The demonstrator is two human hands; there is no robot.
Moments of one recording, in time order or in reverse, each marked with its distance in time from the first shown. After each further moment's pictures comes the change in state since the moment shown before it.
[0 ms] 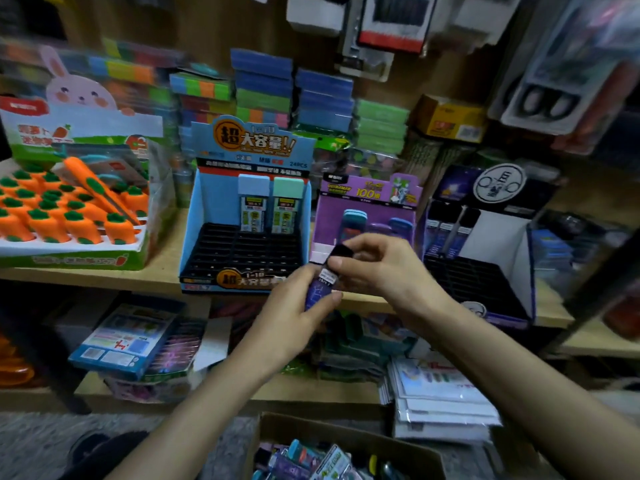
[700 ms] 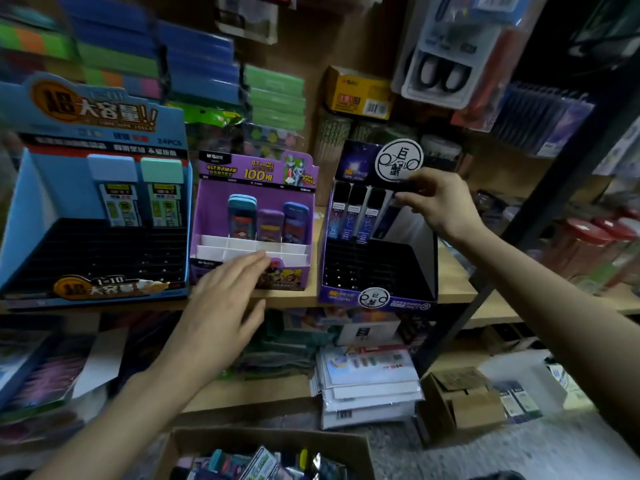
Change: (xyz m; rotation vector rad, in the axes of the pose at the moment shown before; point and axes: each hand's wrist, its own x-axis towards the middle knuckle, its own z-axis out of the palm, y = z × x) left_hand 0.027 -0.010 0.065 0.591 -0.040 0.166; right_hand 0.039 0.025 -0.226 -0.730 0.405 -0.262
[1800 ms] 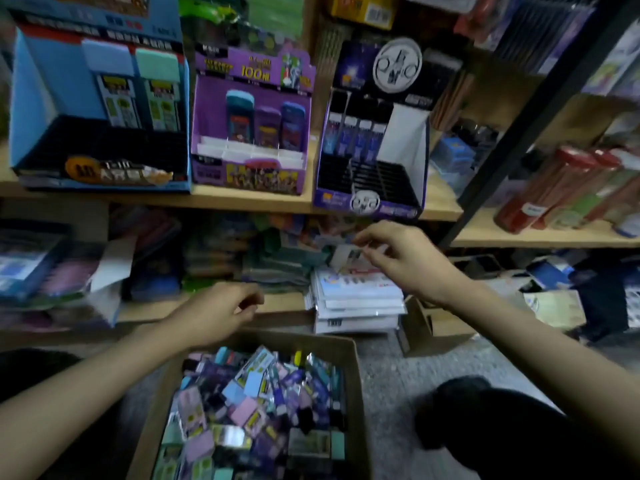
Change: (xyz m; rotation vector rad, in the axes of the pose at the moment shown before) left_hand -0.090 -0.019 0.063 -0.138 -0.513 -0.091; right_hand -0.178 -0.024 0.033 -0.221 -0.448 -0.076
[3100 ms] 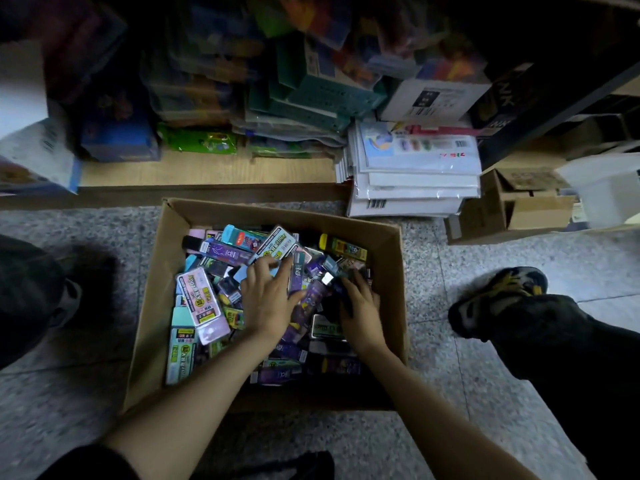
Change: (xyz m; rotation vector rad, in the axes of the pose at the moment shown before) left_hand -0.019 -0.041 0.256 0.047 -0.016 -0.450; right_hand -0.143 0.060 0.344 0.248 -0.305 0.626
